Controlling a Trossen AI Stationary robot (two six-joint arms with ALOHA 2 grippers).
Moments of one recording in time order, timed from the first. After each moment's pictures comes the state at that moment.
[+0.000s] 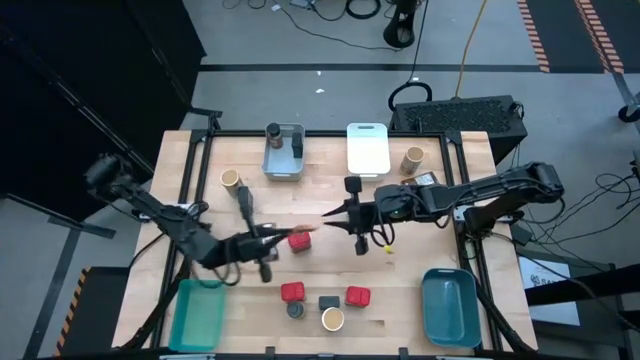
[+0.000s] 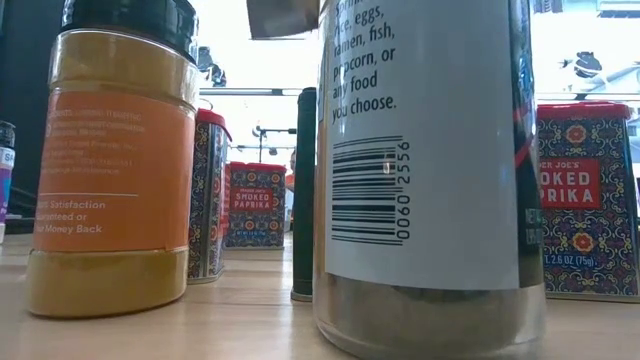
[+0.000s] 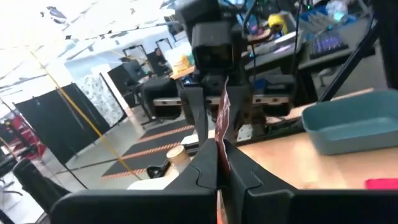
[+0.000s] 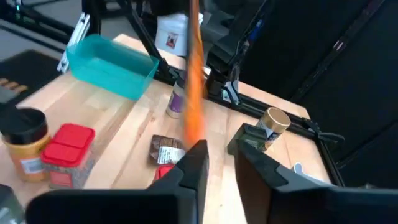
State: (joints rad) left arm -0.61 1.24 0.75 0.59 -0.90 0.47; right arm 0.14 1.40 1.04 0.06 0.10 -0.28
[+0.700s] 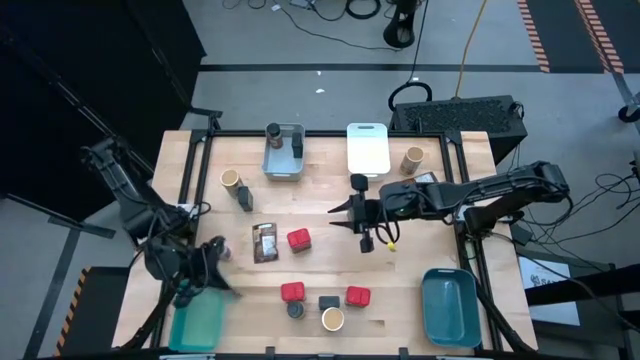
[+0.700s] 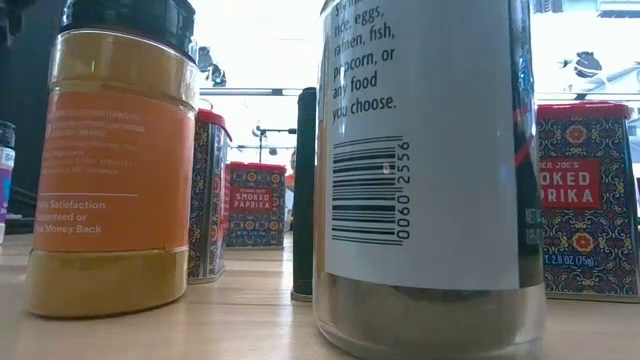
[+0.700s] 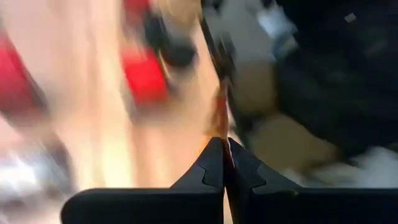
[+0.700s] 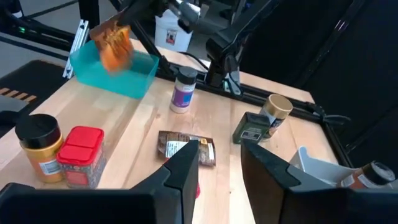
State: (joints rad) left arm -0.90 0.89 0.79 -0.57 -0.20 -0.73; right arm 0.14 1.36 1.04 -0.01 0.10 -0.19
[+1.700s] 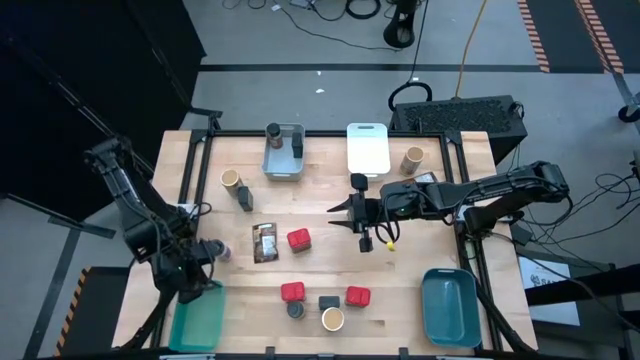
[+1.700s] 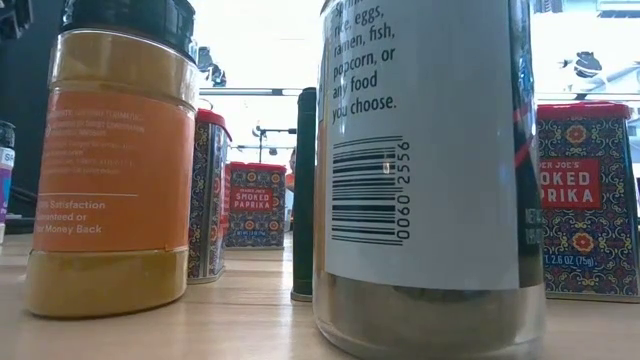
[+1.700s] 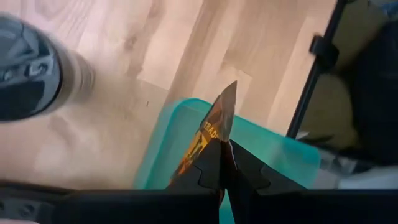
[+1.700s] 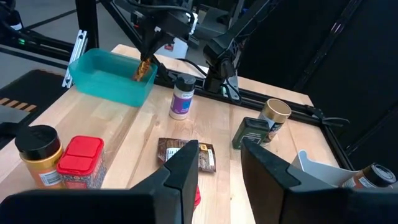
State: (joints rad) left arm -0.98 0.96 0.79 -0.93 -0.08 -1.42; right arm 0.14 1.36 1.04 0.02 0.10 -0.18
